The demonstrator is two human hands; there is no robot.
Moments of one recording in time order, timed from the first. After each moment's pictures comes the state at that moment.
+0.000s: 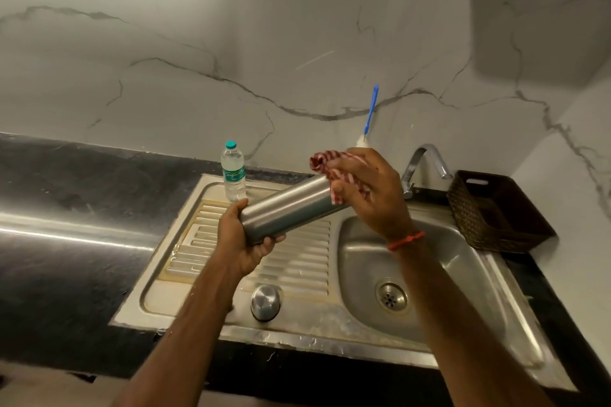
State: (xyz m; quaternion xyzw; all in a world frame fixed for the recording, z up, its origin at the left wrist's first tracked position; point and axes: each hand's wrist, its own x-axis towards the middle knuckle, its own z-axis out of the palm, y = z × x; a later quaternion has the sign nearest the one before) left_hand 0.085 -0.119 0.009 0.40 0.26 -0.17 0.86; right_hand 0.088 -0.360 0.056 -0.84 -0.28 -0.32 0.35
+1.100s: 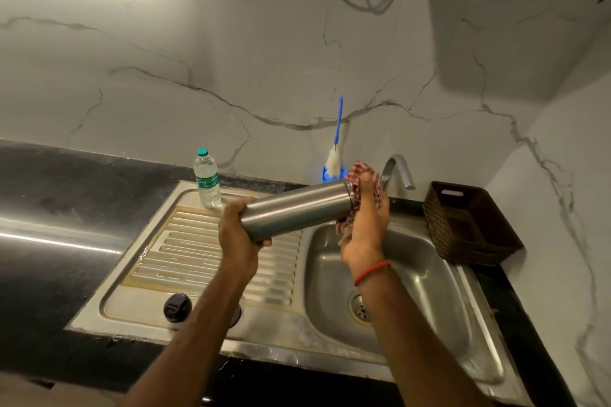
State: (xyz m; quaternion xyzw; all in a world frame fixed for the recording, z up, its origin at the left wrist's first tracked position) left_hand 0.066 -0.216 0.024 0.46 0.18 0.02 0.87; right_hand 0.069 -0.392 0.044 -0.43 0.20 -0.19 0.86
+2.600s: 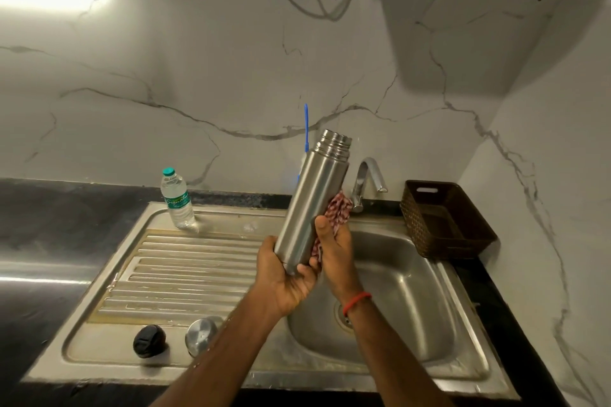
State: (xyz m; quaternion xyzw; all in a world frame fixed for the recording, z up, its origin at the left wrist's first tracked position) left_hand 0.058 -0.303 0.011 0.25 0.20 -0.35 0.88; right_hand 0.047 -0.406 0.009 -0.60 0.03 -0.12 0.79
